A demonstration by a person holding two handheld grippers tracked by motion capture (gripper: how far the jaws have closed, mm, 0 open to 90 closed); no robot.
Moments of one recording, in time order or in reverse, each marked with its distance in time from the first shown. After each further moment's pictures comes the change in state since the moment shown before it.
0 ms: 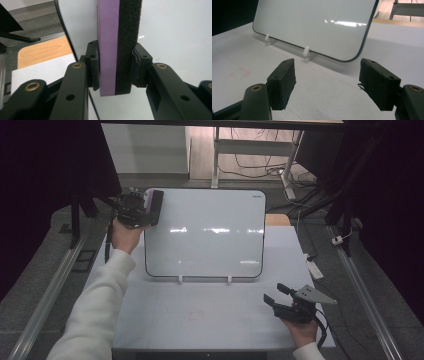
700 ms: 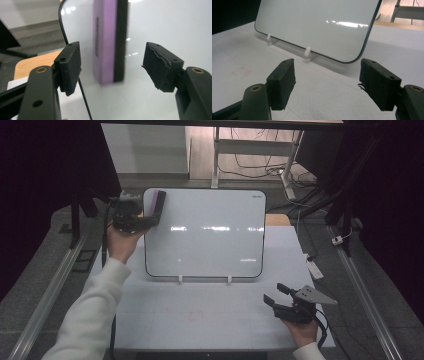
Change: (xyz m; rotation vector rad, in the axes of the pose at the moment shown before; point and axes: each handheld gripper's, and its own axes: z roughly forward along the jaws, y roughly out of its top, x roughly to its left) left arm -0.003 -0.035 -0.032 -0.180 -0.066 0.023; right arm 0.000 0.000 -0.001 -0.007 0.014 -0.029
